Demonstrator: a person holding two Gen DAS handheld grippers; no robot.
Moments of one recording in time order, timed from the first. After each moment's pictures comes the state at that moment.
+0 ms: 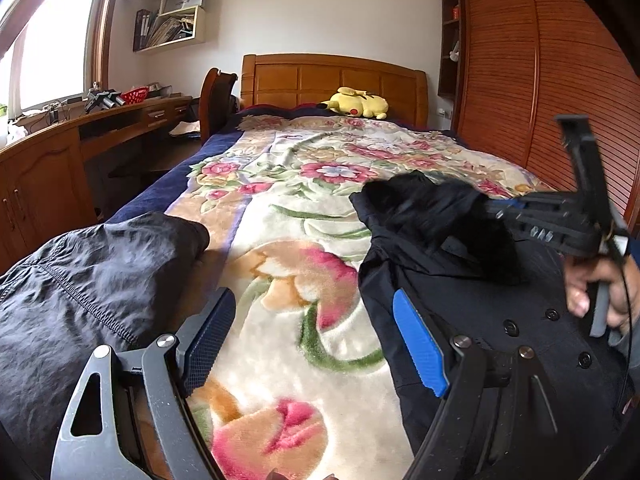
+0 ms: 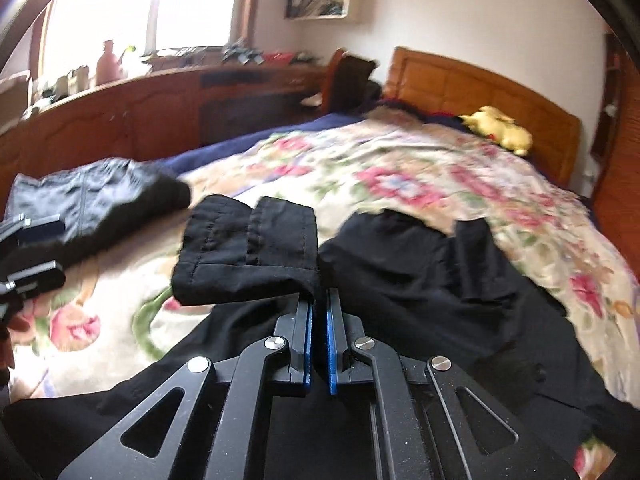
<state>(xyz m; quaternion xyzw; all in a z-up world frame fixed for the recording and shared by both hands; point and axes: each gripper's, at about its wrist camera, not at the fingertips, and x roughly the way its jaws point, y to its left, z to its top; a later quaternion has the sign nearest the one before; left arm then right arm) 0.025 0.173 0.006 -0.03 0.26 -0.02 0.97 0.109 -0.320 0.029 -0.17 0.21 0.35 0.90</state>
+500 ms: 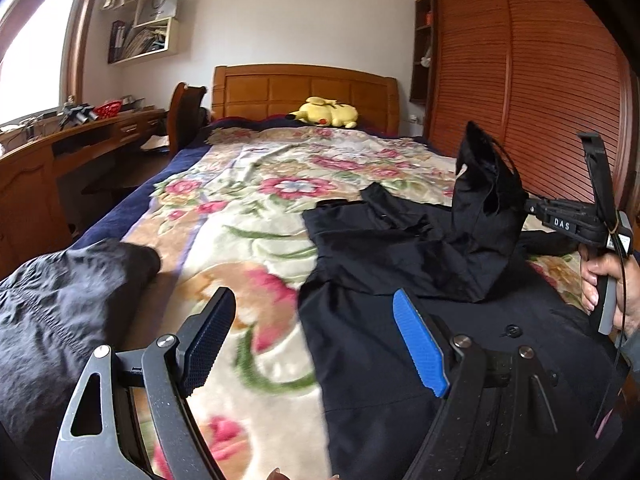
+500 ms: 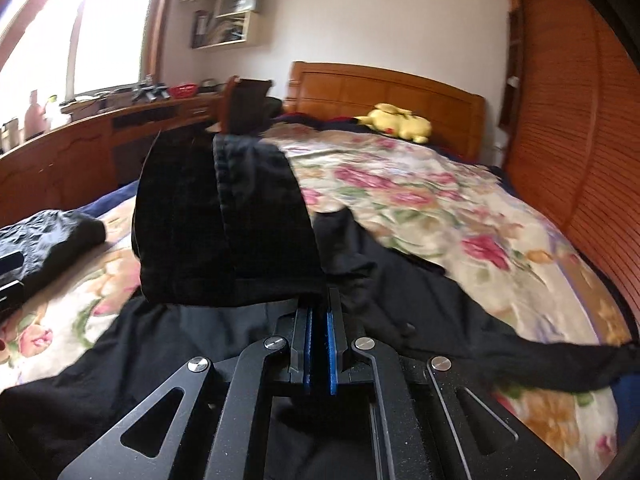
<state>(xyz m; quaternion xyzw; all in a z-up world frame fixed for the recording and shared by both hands) 0.029 0.120 0.029 -0.03 0.24 -0.07 0.97 0.075 -0.425 0.040 -0.11 0.20 0.21 0.95</state>
